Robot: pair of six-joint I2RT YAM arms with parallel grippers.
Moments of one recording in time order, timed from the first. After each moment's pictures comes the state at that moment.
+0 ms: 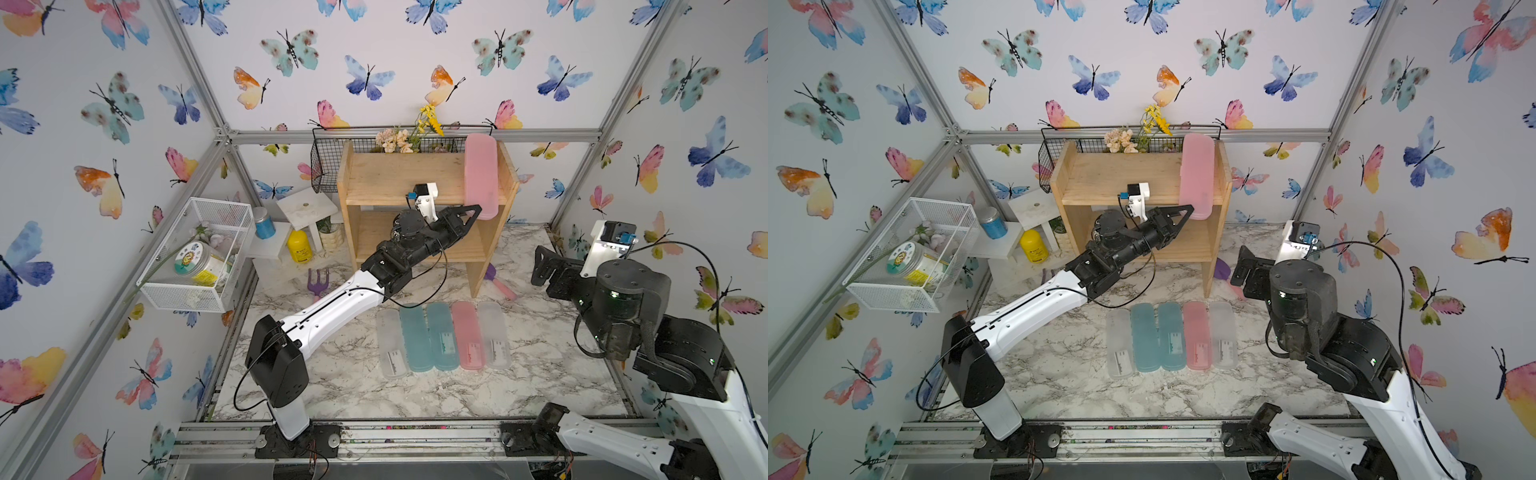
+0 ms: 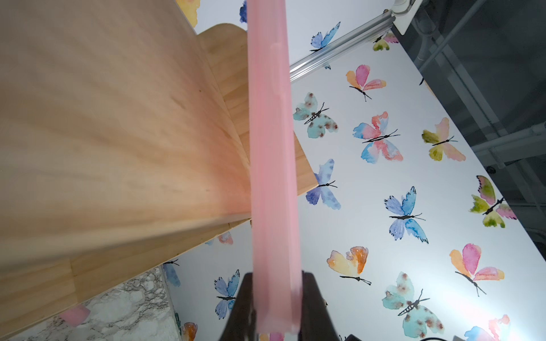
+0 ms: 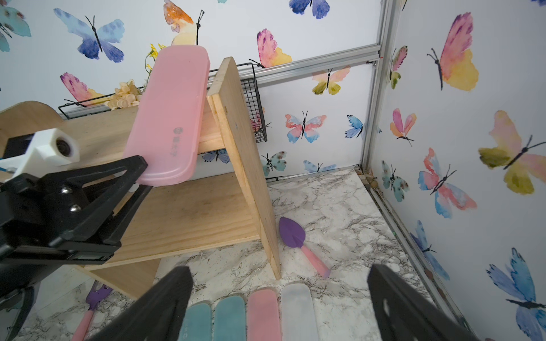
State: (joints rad) left arm -0.81 1.71 1.58 0.31 0.17 -1.17; right arm 0.83 0.94 1.56 -1.00 0.79 0.42
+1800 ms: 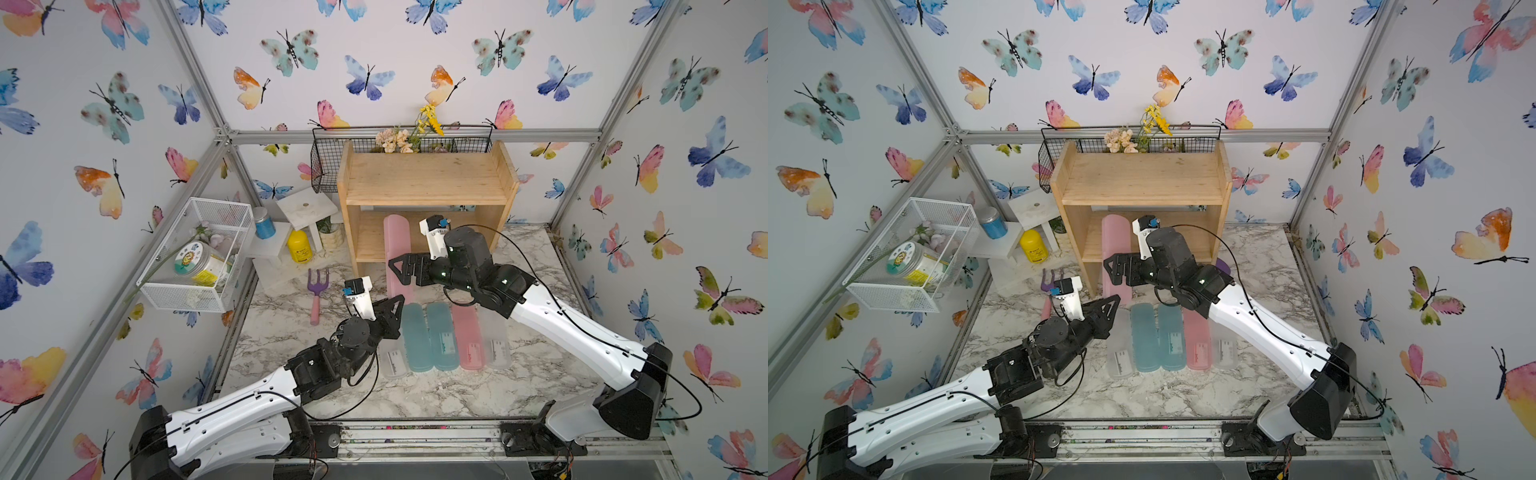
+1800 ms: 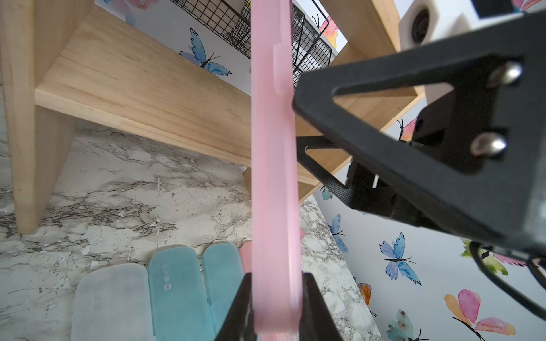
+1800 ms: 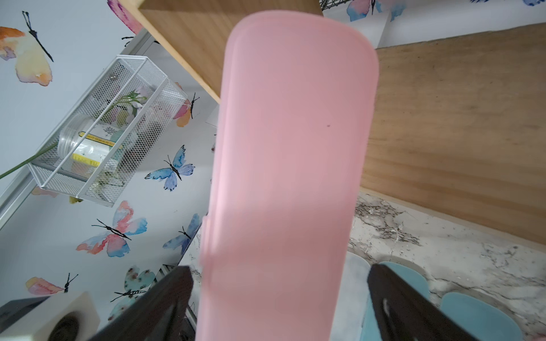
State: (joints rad) left arm -1.06 0.90 0.68 0.08 -0.47 -0.77; right arm 0.86 1.49 1.47 -0.41 -0.09 0.55
